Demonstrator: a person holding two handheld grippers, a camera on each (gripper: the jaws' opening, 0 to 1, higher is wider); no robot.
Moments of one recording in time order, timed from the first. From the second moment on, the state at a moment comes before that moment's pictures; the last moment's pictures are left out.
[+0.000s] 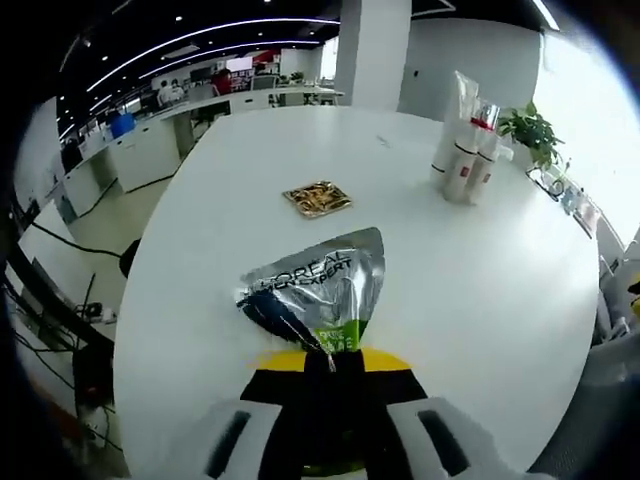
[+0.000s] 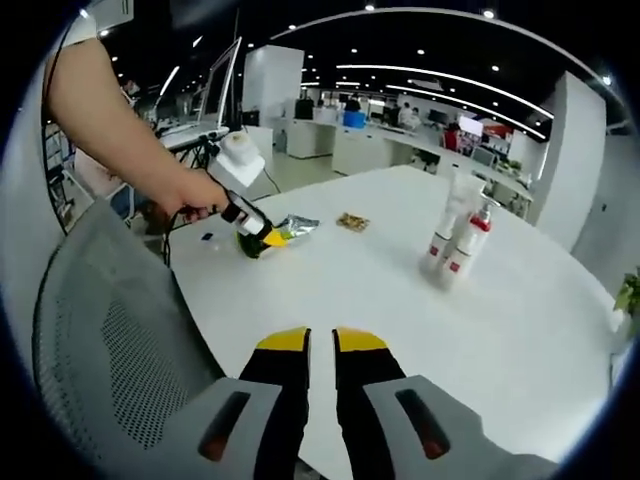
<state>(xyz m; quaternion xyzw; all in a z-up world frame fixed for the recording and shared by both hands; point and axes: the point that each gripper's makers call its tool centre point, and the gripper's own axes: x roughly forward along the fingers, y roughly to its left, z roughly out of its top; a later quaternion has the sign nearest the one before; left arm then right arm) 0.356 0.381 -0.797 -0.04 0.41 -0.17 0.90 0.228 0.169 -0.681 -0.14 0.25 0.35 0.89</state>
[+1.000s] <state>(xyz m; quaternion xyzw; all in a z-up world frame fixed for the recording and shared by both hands) 0.205 0.280 -0.648 -0.14 0.24 -0.33 0.90 0.208 0.252 -0.619 0.26 0.27 0.42 0.82</state>
